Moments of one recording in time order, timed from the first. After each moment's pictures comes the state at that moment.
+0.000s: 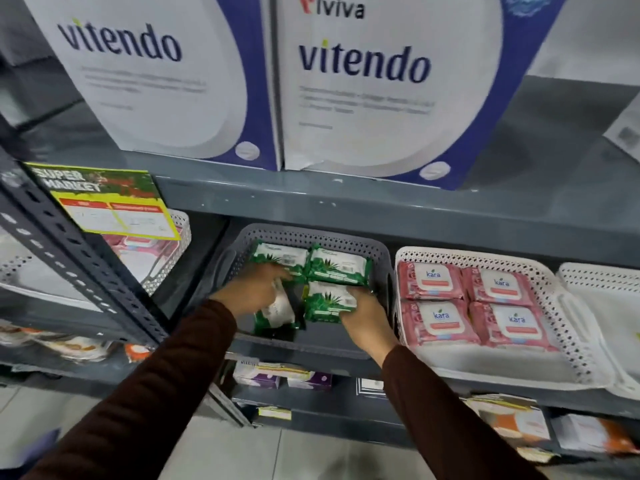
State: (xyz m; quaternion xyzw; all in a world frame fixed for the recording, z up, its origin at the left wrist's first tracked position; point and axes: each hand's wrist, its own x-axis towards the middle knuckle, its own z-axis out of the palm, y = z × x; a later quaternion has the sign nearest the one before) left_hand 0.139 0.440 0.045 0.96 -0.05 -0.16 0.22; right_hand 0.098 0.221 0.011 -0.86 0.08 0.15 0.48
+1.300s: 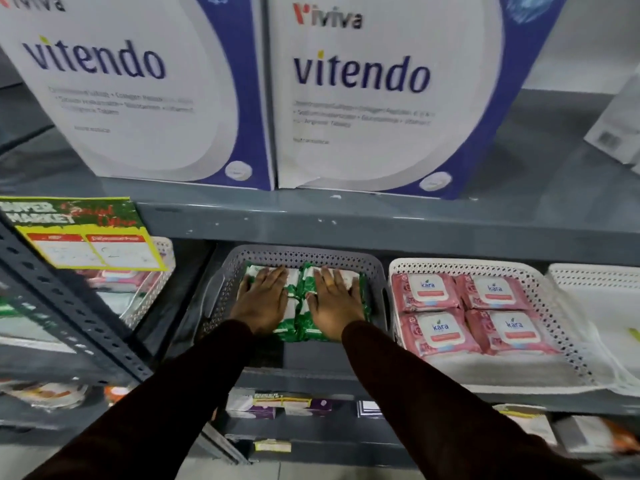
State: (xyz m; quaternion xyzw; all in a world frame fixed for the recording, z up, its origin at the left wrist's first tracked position) left_hand 0.186 0.444 -0.034 0.99 -0.11 -0.02 0.08; right_hand 0.177 0.262 -0.029 -0.98 -0.09 0.09 0.13
